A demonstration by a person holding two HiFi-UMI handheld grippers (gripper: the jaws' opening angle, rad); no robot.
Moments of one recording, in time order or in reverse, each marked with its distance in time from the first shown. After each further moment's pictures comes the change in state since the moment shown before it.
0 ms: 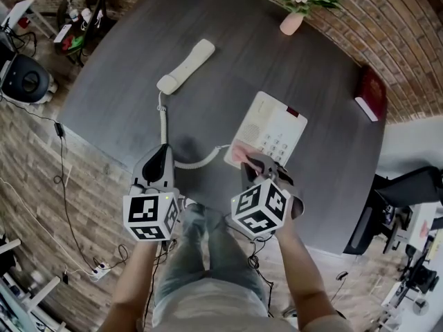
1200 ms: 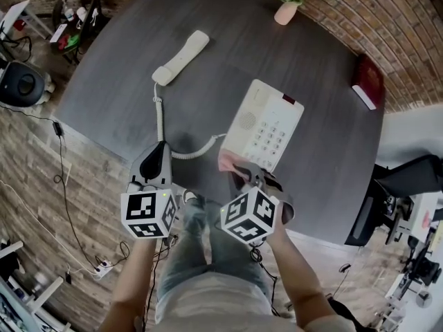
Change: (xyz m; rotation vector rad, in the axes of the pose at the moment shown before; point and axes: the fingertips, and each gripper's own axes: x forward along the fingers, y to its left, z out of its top) left arm -0.012 -0.007 -0.009 0.008 0.012 -0.008; right arm -0.012 0.055 -0.007 0.008 -0.010 0.089
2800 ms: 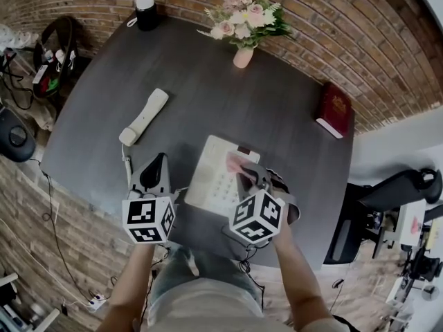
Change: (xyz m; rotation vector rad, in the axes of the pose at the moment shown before) left arm 0.101 -0.072 0.081 0.011 -0.058 -0.081; right arm -0.036 -0.183 -0.020 -0.042 0.008 -0.205
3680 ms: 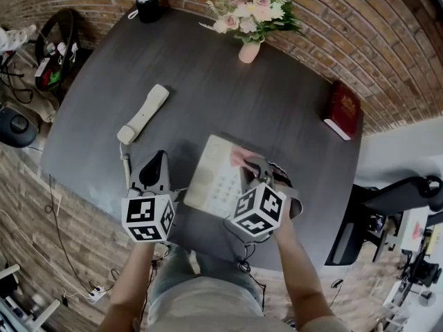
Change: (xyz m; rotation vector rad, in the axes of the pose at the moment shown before) left arm 0.020 0.005 -0.010 -0.004 0.036 0.036; right arm 0.036 -0.016 -0.012 -0.030 0.024 0.022
